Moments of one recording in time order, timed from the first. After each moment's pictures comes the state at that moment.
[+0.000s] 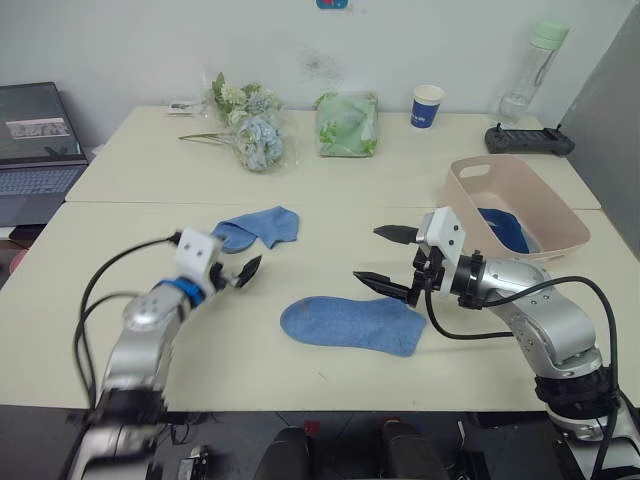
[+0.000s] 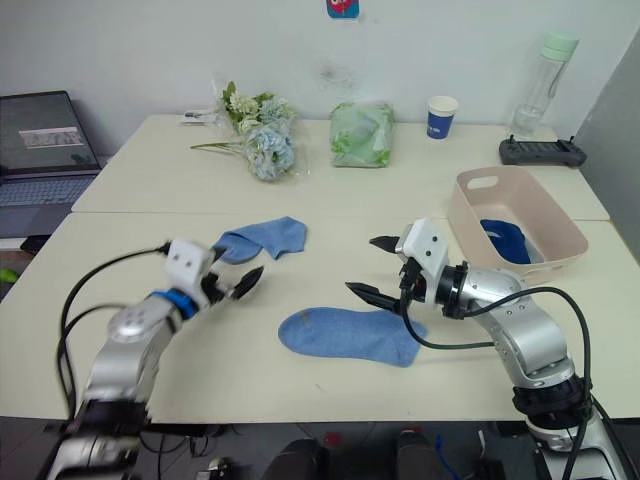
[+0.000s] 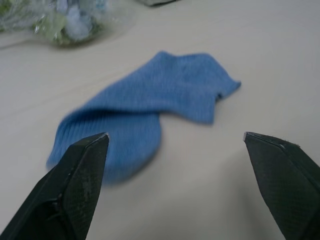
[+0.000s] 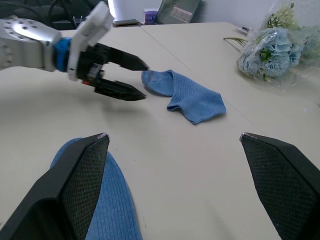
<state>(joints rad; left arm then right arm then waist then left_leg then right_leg) -0.42 0.51 0.08 0.31 -0.13 0.08 -0.60 -0.43 -0.50 0.14 -0.38 0.37 0.55 0.78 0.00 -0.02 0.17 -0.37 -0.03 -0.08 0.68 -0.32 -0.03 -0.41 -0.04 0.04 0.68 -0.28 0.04</state>
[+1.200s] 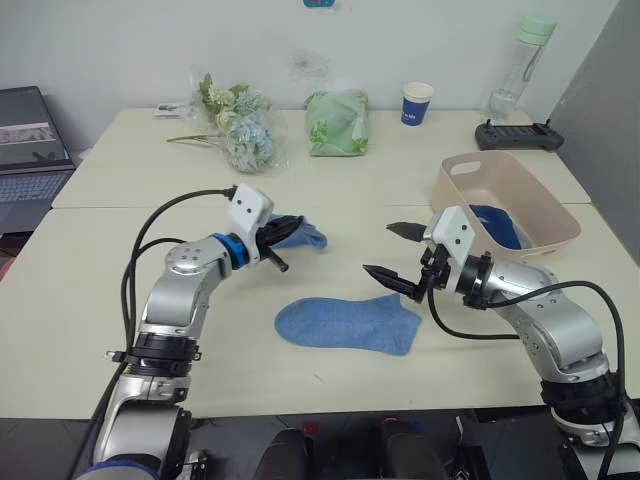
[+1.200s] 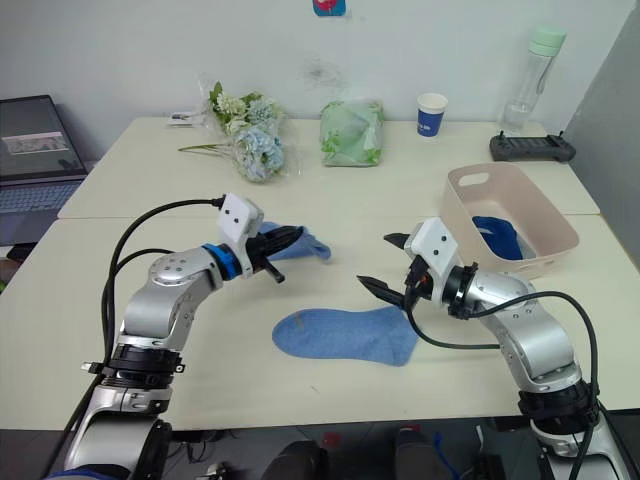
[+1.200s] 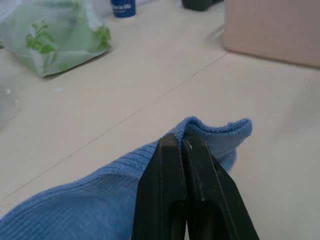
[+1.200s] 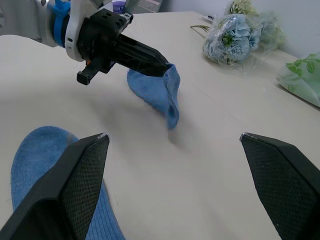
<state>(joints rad) -0.56 0.41 0.01 0.06 -0.25 0.45 -0.70 -0.39 -0.53 0.11 -0.39 0.35 0.55 0.72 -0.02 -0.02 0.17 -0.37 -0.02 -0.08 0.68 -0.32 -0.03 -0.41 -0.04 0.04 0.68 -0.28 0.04</state>
